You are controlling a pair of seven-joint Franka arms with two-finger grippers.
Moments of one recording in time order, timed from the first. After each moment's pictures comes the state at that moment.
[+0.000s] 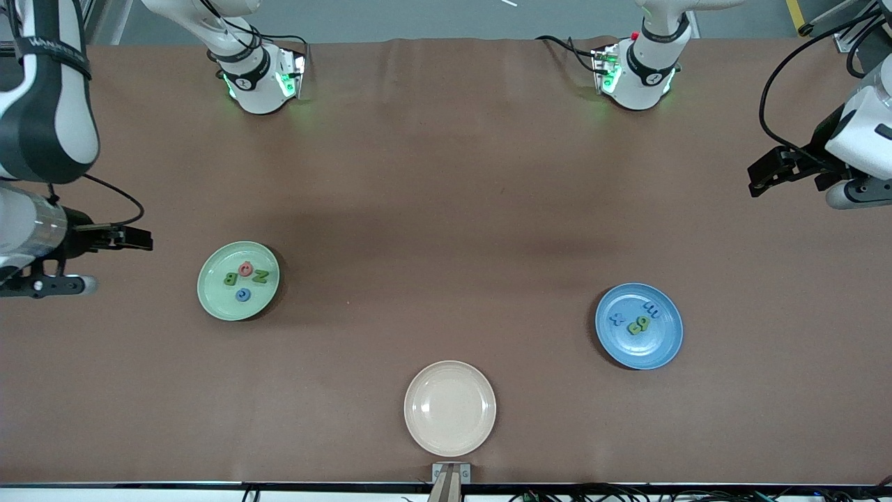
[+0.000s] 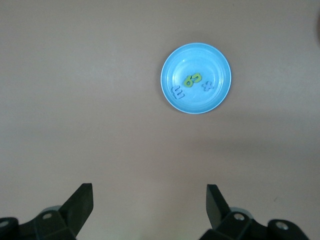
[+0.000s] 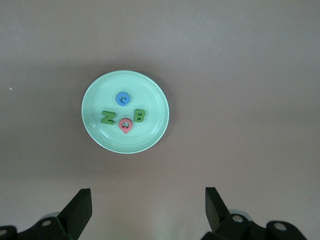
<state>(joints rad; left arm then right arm) 0.01 0.01 -0.11 -1.55 0.06 1.55 -0.16 0.00 0.27 -0.04 -1.47 -0.05 1.55 -0.06</state>
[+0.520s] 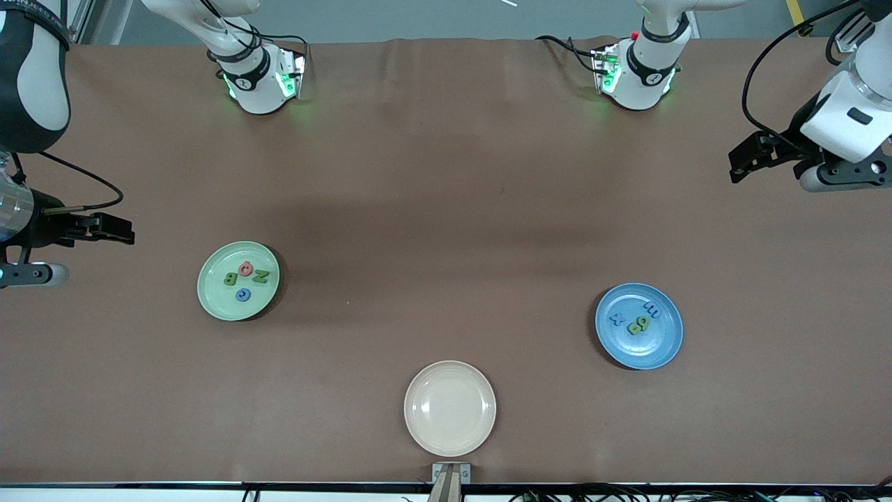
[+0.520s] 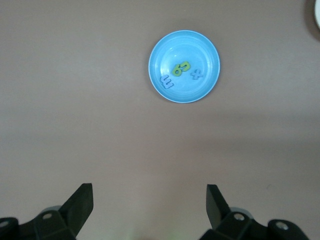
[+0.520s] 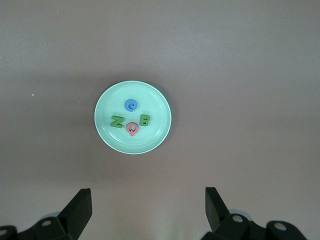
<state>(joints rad) -0.01 -0.06 -0.12 -1.65 0.02 1.57 -0.16 0.01 0.27 -0.02 -1.36 -0.05 1.49 -0.06</state>
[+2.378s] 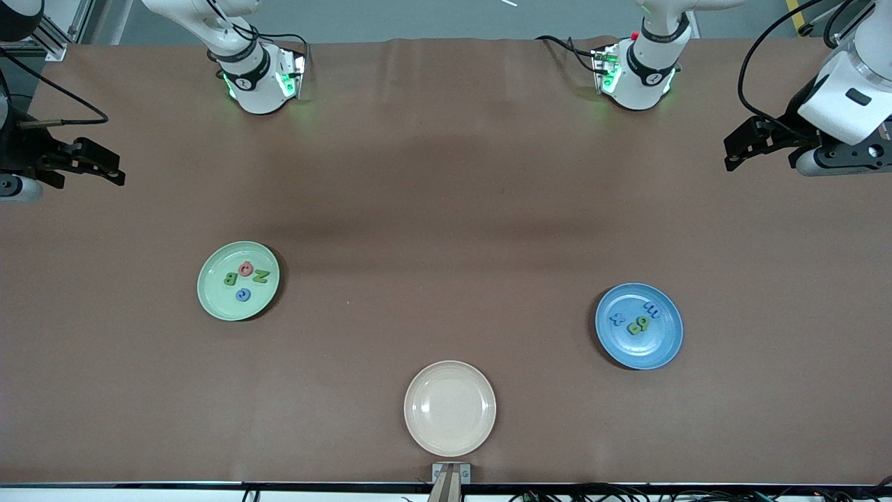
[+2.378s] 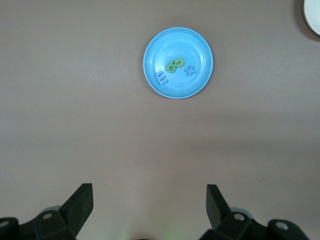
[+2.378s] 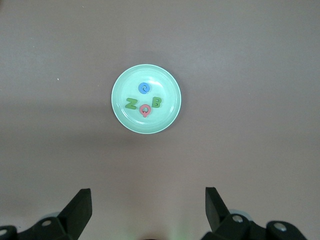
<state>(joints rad) -0.01 -0.08 -0.13 -1.64 0.03 1.55 -0.16 0.00 -0.03 -0.02 -1.63 0.00 1.52 -0.06</state>
